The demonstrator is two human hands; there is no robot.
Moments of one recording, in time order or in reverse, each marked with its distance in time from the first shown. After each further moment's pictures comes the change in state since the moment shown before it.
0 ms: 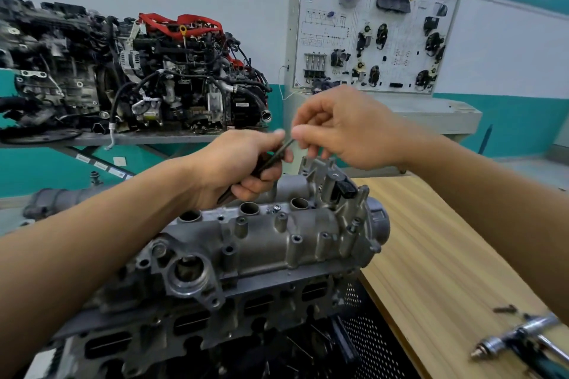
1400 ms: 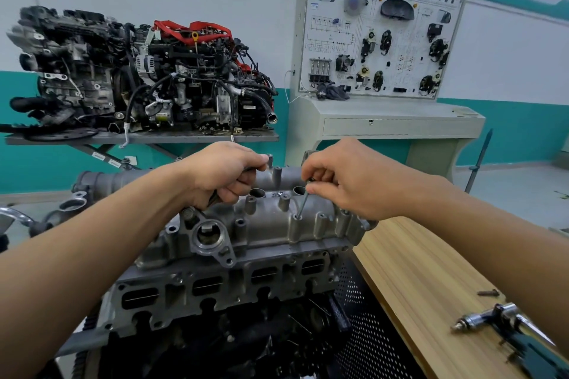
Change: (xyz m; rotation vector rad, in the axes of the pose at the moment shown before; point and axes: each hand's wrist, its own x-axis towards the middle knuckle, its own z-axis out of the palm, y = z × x) left_hand -0.042 -0.010 -0.004 0.126 0.185 -0.101; right_hand -0.066 -0.017 0.027 -0.338 -0.095 -0.105
